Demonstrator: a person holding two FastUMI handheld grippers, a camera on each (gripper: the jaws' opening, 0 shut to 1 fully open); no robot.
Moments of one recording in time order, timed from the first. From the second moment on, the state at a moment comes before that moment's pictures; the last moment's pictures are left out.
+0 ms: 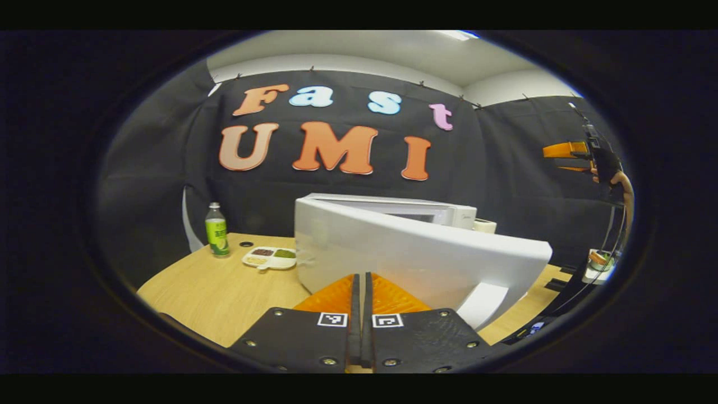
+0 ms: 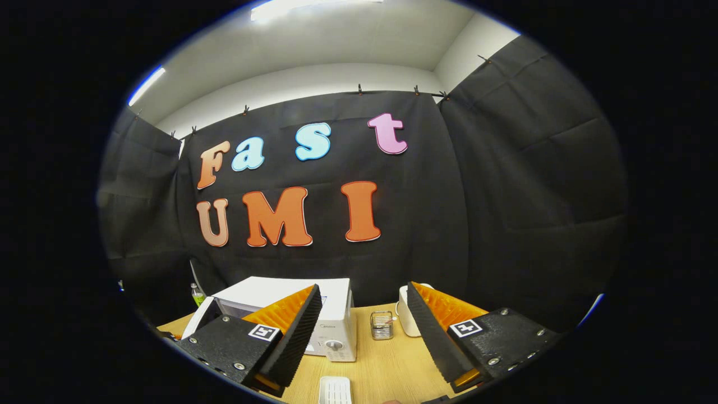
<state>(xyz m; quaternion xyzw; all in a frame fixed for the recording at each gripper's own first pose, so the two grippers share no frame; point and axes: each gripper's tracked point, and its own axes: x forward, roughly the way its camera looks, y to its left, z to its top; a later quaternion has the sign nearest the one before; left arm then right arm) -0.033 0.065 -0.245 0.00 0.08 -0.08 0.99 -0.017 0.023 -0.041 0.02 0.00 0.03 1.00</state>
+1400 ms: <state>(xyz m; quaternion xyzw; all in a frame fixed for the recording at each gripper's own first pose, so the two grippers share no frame) 0.152 -0.030 -0.258 0.05 0.09 0.00 0.99 -0.003 -0.034 -0.074 0.00 0.03 0.00 1.00</state>
